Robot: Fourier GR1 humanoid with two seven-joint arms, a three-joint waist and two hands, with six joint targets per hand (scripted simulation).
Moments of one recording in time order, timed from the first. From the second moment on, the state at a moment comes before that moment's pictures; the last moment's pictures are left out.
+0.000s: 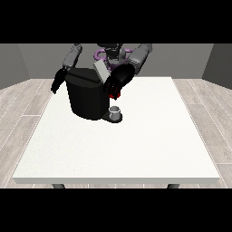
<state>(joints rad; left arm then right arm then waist) -1.30 0.54 0.08 -0.64 -0.91 -0.20 -0.28 -0.50 -0.08 -0.04 -1.29 0.21 -0.22 0.02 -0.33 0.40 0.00</state>
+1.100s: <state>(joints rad) -1.08 0.36 0.13 -0.65 -0.82 -0.23 -0.26 -0.29 -0.08 -0.08 -1.20 0.15 -0.18 -0.03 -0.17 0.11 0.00</state>
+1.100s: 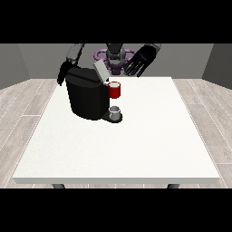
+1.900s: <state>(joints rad) -0.63 0.05 0.38 -0.62 -0.43 -0.28 -0.35 -0.19 -0.09 -0.08 -1.28 0.08 -0.08 -0.02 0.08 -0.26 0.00</state>
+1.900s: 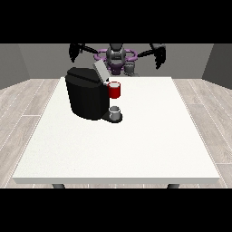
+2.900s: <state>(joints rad) -0.44 0.00 0.20 -0.97 -0.21 -0.30 -0.20 -0.45 -0.20 -0.21 -1.17 -0.04 0.00 0.11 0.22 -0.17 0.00</state>
